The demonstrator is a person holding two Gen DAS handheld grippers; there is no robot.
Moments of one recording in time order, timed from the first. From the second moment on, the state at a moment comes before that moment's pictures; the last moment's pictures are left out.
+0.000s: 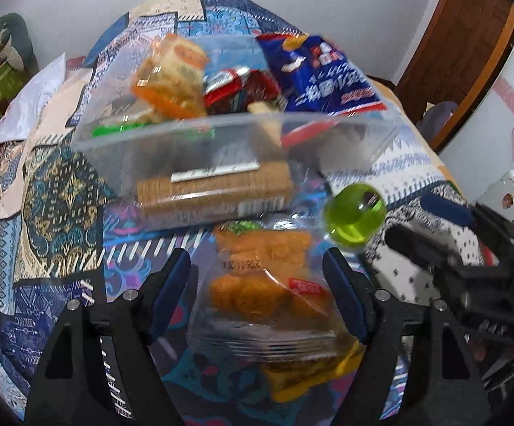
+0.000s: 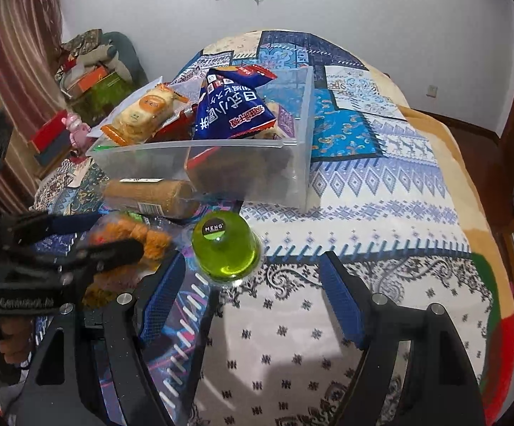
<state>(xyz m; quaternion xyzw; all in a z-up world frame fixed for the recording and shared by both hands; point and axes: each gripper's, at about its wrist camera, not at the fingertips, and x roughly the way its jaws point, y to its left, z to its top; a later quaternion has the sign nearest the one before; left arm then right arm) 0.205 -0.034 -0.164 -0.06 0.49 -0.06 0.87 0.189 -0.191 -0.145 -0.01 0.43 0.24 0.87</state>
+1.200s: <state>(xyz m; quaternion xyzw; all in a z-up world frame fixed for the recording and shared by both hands) 0.158 -0.024 -0.154 -0.07 0.45 -0.08 0.89 0.189 -0.181 -0.138 0.00 0.41 0.25 0.87</state>
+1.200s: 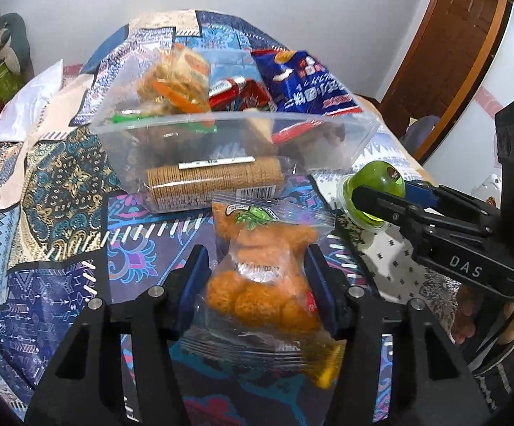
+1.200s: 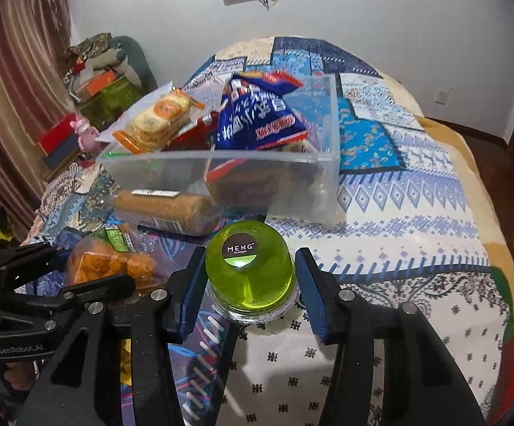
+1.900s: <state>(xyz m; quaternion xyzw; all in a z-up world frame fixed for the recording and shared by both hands) 0.181 0.025 -0.078 -0.09 0.36 -0.05 0.93 0.208 -0.150 -0.088 0.01 0.35 0.28 0.89</state>
